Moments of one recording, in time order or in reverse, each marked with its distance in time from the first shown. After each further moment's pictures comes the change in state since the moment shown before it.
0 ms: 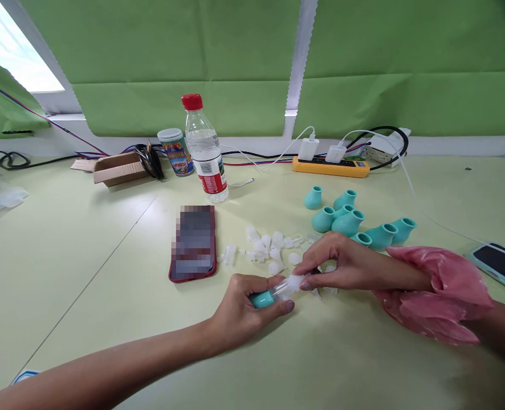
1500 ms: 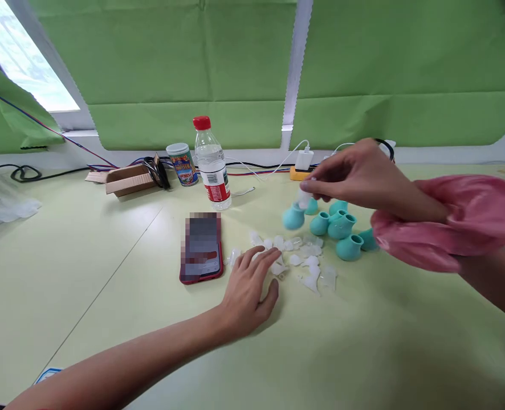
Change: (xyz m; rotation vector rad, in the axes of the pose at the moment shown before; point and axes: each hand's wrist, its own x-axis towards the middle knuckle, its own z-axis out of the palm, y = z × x) left_hand 0.000 -0.008 -0.011 0.554 0.146 0.449; right_hand 0.025 -0.069 -0.063 -0.341 0.697 0.170
